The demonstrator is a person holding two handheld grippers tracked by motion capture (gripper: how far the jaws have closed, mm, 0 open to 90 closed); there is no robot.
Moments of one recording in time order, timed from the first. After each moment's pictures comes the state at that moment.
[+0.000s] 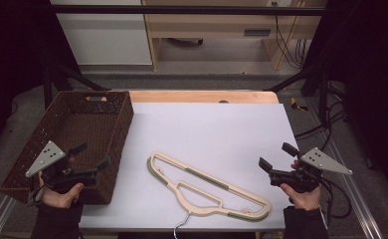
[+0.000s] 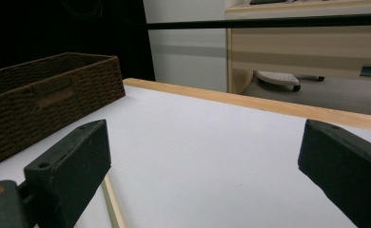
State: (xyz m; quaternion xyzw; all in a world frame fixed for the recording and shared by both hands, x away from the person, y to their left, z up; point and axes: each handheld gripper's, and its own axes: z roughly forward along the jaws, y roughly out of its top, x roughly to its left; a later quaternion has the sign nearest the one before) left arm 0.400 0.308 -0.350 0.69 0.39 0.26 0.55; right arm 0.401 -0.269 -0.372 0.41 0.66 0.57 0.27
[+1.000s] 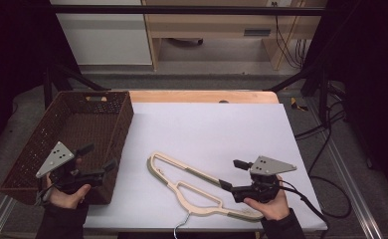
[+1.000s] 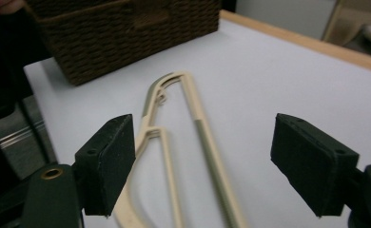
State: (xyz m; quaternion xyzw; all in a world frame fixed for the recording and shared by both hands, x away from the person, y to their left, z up) left arm 0.402 0.296 -0.356 0.70 0.38 0.26 0.54; right arm 0.394 -0.178 -0.383 0.29 0.79 0.51 0.15
